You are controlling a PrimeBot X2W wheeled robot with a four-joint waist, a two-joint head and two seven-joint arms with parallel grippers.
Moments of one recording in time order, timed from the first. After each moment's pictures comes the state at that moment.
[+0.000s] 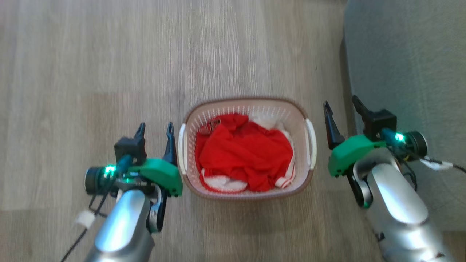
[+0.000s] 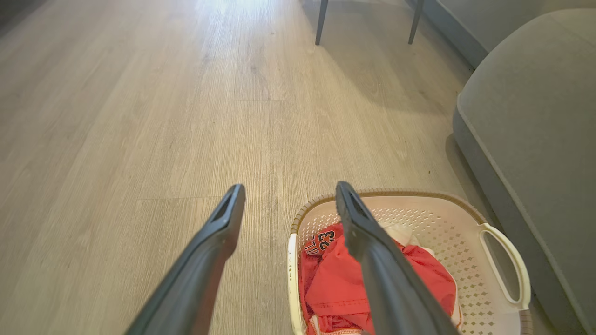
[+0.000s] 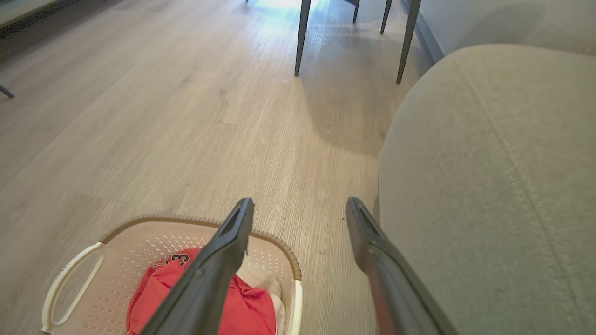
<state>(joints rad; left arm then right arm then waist) -0.35 0.04 -0.35 0.55 -0.29 0.12 -0.26 -0.46 -0.08 0.20 0.58 0.14 0.12 -0.25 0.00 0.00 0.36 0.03</state>
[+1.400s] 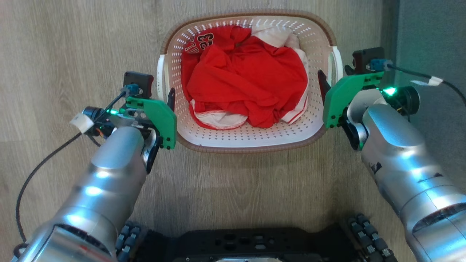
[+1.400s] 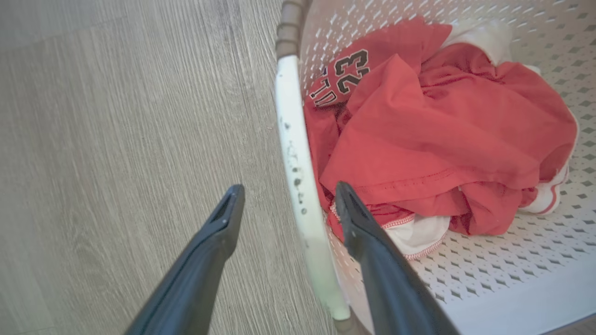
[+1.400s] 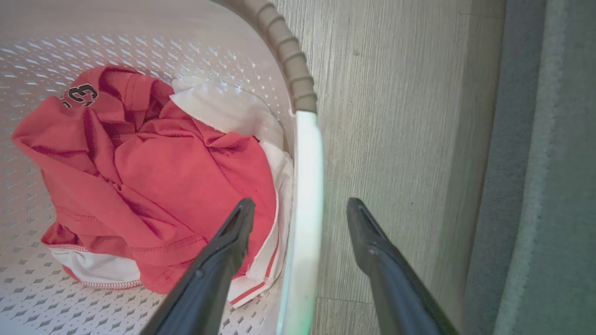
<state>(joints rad) -0.89 0.03 -0.71 1.21 -0.55 -0.02 -0.20 -0.94 -0.07 0.46 1.15 0.46 0.12 -0.11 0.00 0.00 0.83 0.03</state>
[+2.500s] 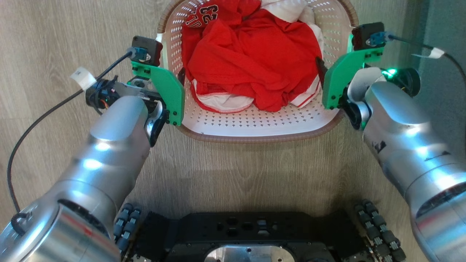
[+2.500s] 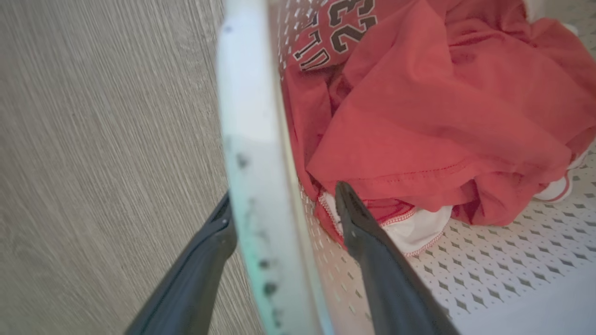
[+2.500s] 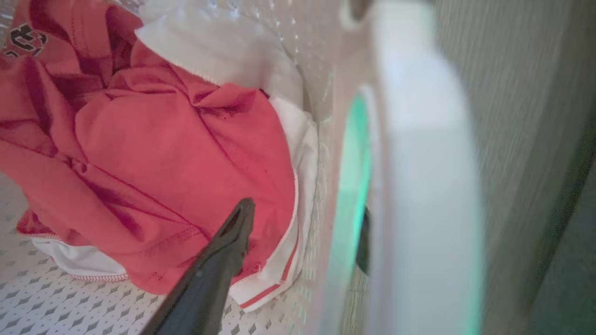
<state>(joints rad) -1.03 0.03 -0.91 1.21 -0.77 -0.05 -0.04 -1.06 -0.09 0.65 1.19 0.67 0.12 -0.01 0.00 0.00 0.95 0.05</state>
